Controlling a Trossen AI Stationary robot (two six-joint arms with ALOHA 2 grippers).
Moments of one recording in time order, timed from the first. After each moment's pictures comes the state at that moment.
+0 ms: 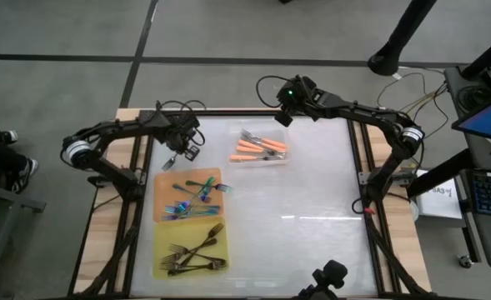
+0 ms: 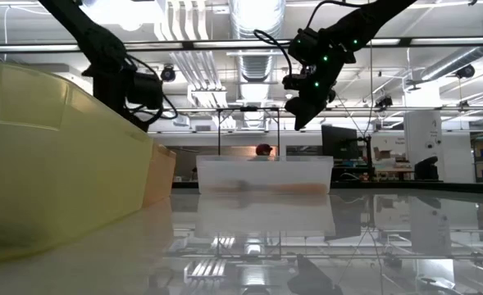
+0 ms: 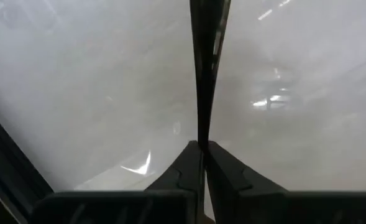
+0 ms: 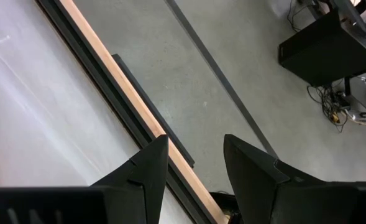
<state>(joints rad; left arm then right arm) 0.70 1.49 0.82 -0.78 -0.17 -0.28 -0.65 1.67 1.28 -0.38 0.36 -0.29</state>
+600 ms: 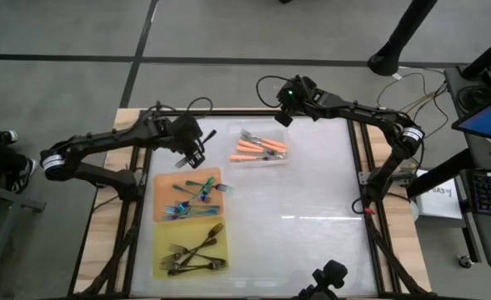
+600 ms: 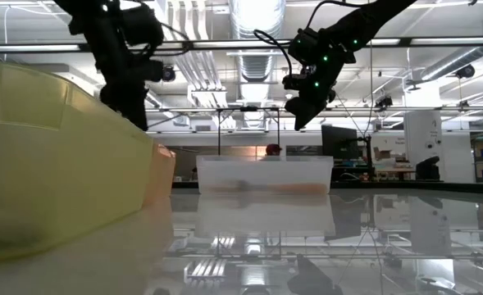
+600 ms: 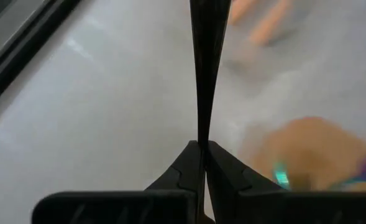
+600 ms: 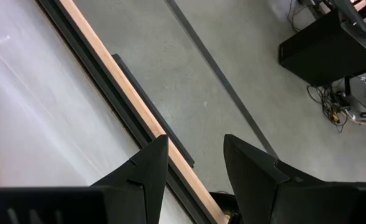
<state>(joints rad) 0.45 1.23 0.90 -0.74 -0.10 -0.16 -0.65 1.67 1.28 -0.38 0.36 -0.29</state>
